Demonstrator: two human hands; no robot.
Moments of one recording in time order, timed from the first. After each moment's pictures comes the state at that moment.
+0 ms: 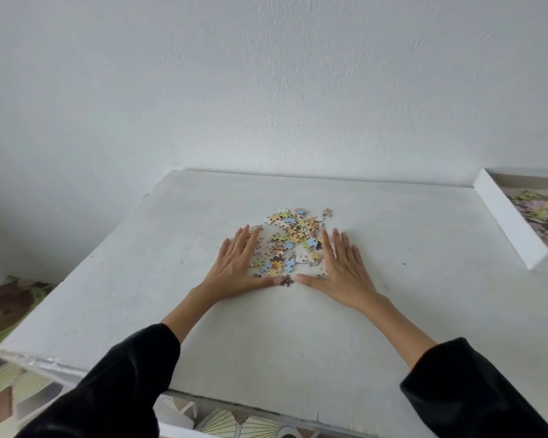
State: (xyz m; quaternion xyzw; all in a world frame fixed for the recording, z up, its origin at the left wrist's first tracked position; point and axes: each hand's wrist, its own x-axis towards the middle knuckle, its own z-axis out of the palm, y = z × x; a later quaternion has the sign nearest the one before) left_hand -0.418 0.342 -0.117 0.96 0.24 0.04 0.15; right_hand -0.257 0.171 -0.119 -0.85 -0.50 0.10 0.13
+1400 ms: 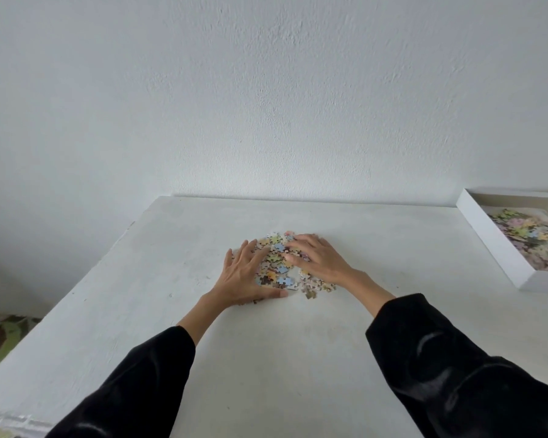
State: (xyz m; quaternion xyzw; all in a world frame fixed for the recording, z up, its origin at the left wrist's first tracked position) left_hand -0.371 0.360 -0.116 0.96 0.22 0.05 0.17; right_hand -0.198 0.238 -0.112 -0.78 -0.57 0.13 0.20
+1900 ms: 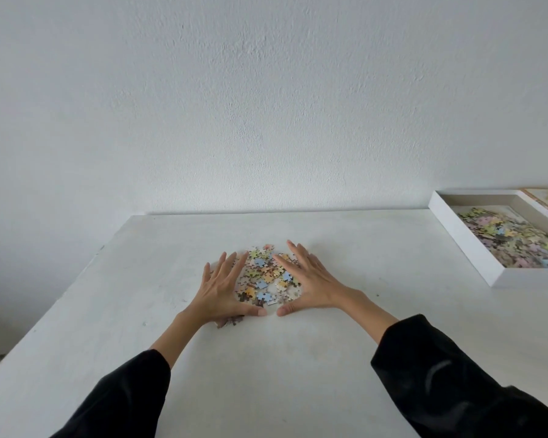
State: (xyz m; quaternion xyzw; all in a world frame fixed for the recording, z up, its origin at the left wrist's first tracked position) left_hand -0.362 0.376 -0.117 0.97 0.19 0.03 0.16; right_hand -0.191 0.212 -0.121 -0.77 -0.61 0.13 0.14
